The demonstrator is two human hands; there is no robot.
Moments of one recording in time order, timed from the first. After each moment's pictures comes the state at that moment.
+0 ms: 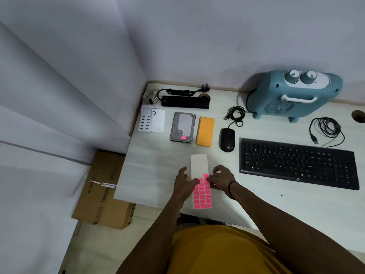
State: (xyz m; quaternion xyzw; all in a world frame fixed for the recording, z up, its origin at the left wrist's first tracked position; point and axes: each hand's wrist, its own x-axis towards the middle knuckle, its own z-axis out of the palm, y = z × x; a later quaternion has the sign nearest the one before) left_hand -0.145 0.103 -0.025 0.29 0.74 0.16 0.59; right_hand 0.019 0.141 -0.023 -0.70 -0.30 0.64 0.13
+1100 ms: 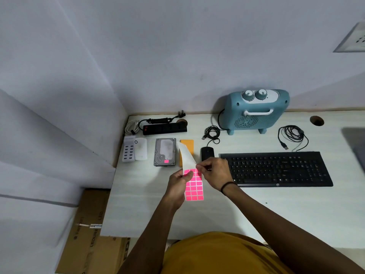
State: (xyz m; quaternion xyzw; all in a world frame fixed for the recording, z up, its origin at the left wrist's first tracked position) left_hand -0.103 0.161 0.043 0.24 0.62 0.34 0.67; right_hand 0.053 0.183 0.072 -0.66 -0.62 0.34 0.27
